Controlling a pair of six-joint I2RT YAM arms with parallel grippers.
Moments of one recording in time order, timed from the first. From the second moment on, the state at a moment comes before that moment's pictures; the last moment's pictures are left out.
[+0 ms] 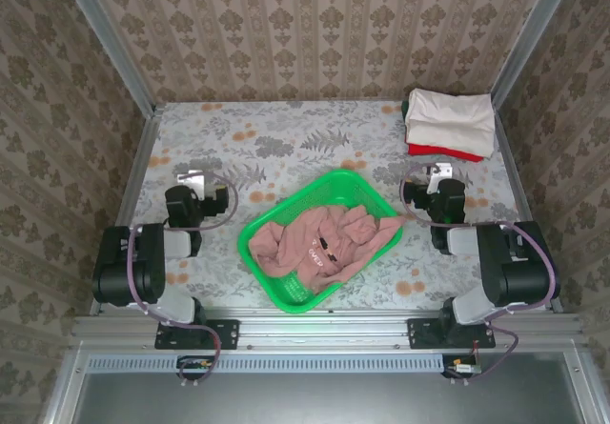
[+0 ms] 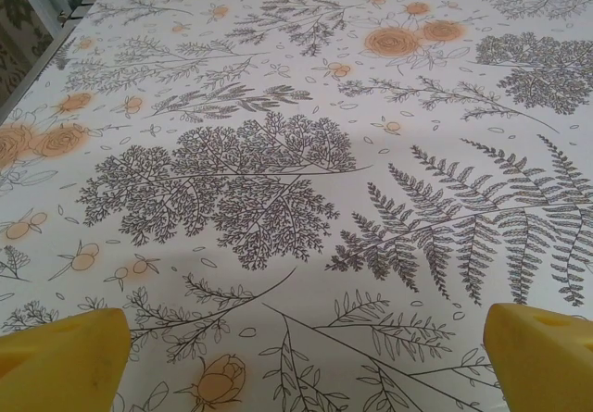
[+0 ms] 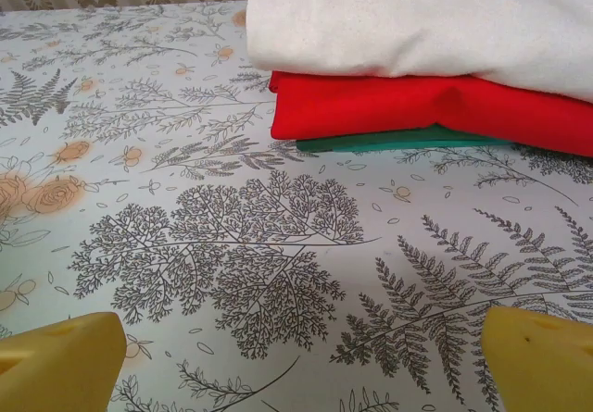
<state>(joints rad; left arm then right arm) 0.01 1.53 0.37 0.74 0.06 0.08 0.00 1.52 0.39 0.73 0.03 0.05</state>
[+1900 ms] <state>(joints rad) -0.25 0.72 0.64 -0.54 -0.07 -0.53 0.06 1.05 0.73 -0.05 -0.11 0.42</state>
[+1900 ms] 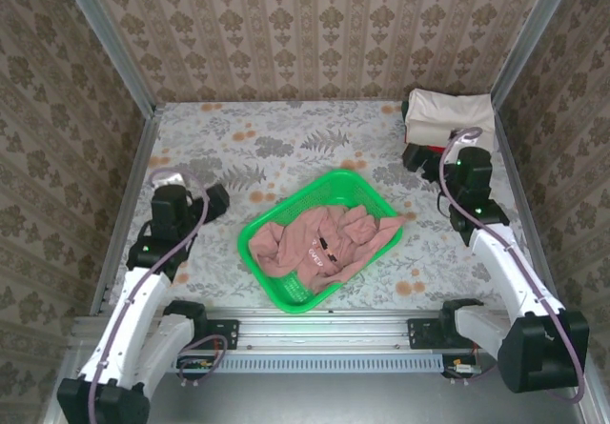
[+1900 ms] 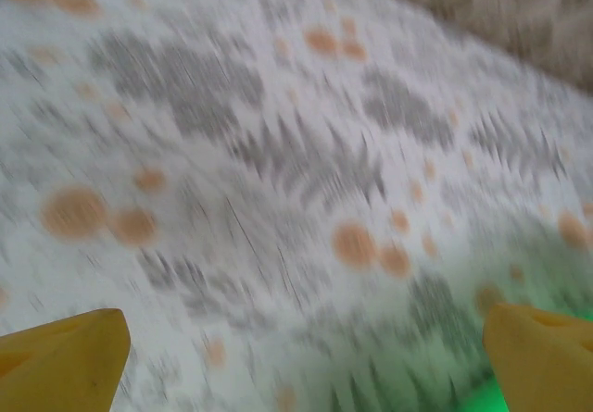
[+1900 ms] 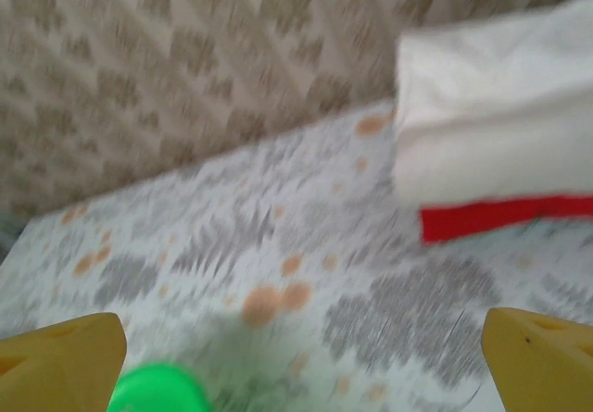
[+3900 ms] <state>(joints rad) -0.75 0.99 0.94 -0.81 -0.35 -0.33 0.44 1.96 1.81 -0.64 0.07 0.26</state>
